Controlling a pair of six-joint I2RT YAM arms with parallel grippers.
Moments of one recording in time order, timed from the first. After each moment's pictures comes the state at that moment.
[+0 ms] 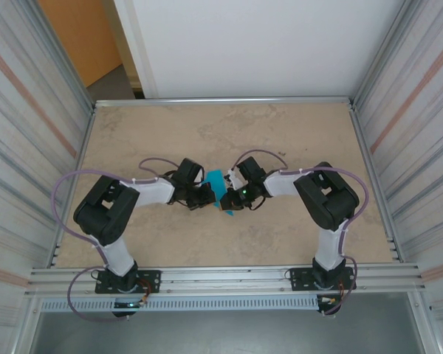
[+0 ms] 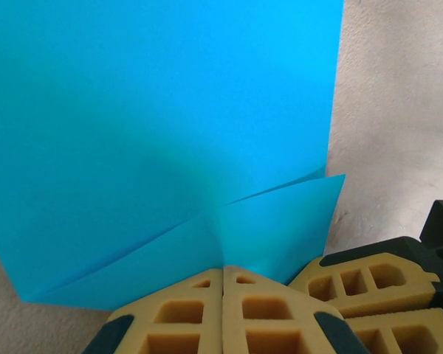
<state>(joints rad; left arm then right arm) -0.58 1.75 0.84 -0.13 0.40 -0.83 0.63 1.89 0.93 -0.13 -0.70 0.48</state>
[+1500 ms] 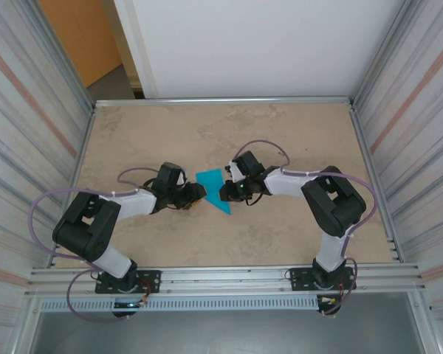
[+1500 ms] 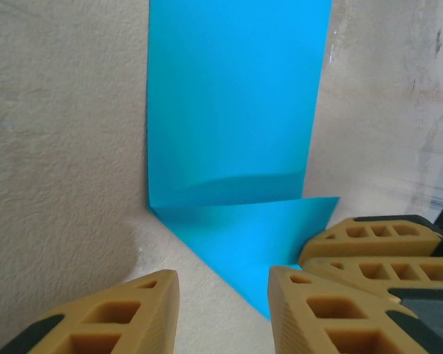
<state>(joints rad) -0.48 1.56 0.62 0.09 0.43 -0.98 0.66 1.84 1.01 -0.18 -0.46 0.54</state>
